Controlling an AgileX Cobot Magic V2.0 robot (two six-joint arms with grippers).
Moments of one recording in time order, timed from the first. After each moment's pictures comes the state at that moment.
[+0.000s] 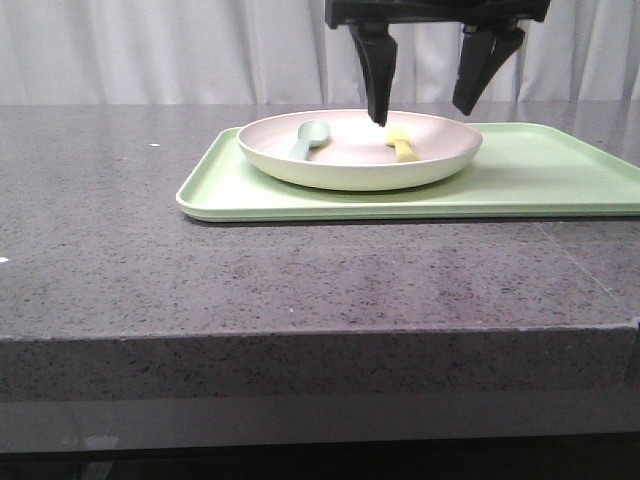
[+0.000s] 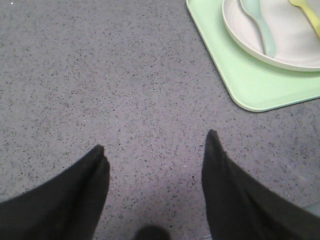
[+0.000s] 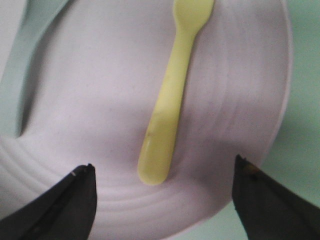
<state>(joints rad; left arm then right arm) -0.39 0.77 -0.92 0.14 0.88 -0.15 0.44 1.97 -1.92 -0.07 1.24 0.33</state>
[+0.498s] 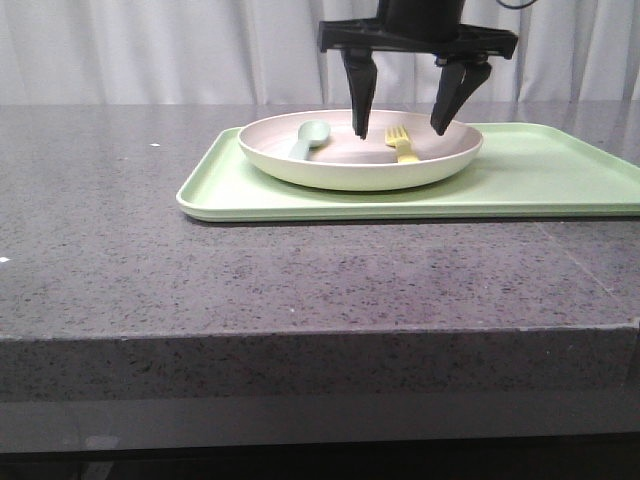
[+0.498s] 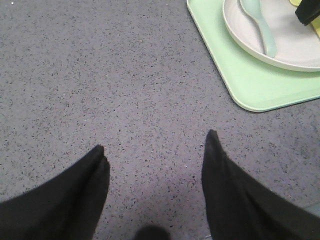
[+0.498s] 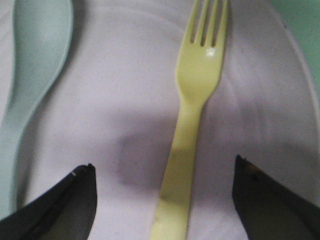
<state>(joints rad) -0.39 0.77 -0.92 0.14 0.88 -0.15 0.40 2.14 -2.11 -0.01 1.24 0.33</state>
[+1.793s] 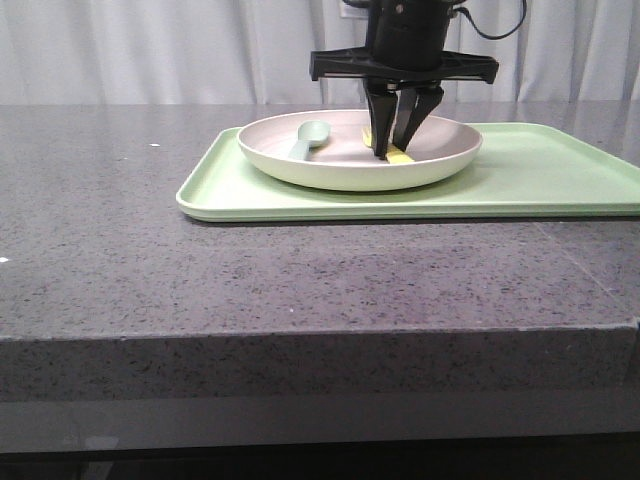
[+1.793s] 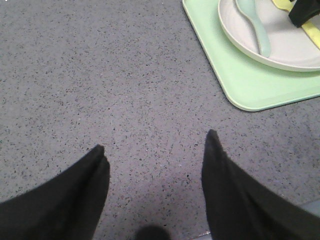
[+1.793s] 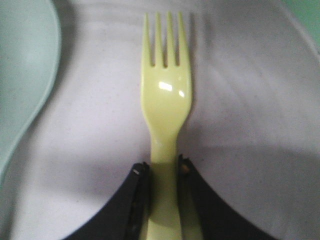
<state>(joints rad) -0.39 0.77 -0.92 0.13 0.88 -0.15 0.40 2.22 -2.18 -0.02 1.24 0.33</state>
